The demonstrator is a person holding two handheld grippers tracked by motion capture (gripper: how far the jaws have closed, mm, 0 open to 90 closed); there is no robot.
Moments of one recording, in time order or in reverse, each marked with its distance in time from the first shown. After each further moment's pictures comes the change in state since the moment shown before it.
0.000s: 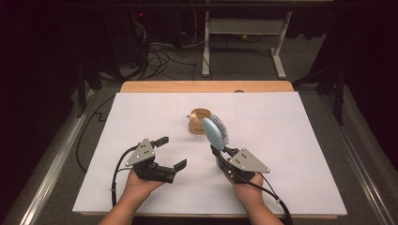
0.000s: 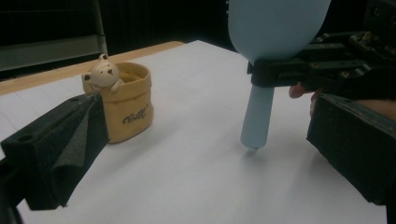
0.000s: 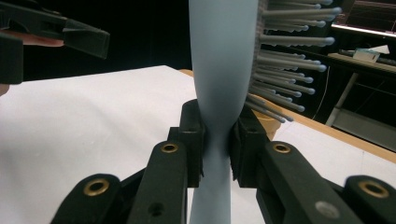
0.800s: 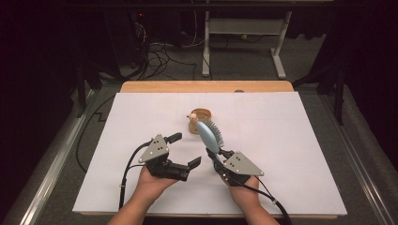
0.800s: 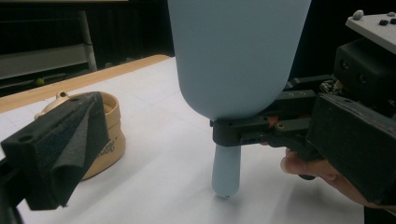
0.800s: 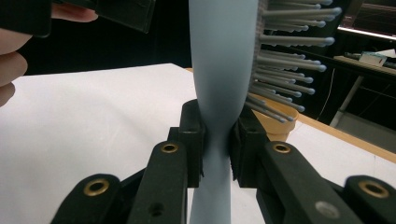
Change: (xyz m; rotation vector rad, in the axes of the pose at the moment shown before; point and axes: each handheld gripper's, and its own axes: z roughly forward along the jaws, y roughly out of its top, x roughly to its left) left arm -0.030 0.004 0.027 -0.004 -0.037 -0.011; right arm 0.012 -0.003 0.005 0.005 0.010 -0.022
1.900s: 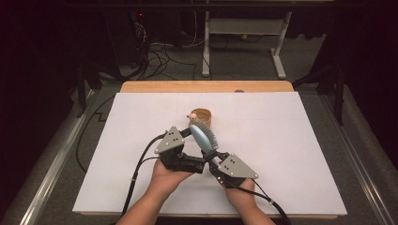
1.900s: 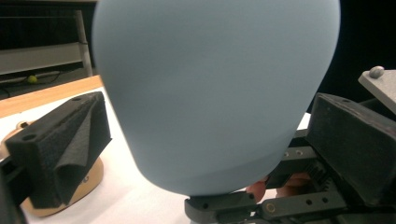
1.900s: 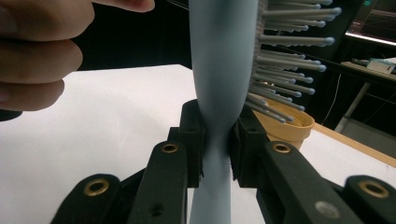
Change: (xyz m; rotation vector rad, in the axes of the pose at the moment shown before) left arm -0.019 0.003 0.037 0.000 0.012 -0.039; right arm 0.012 0.001 0.005 -0.009 0.017 -0.020
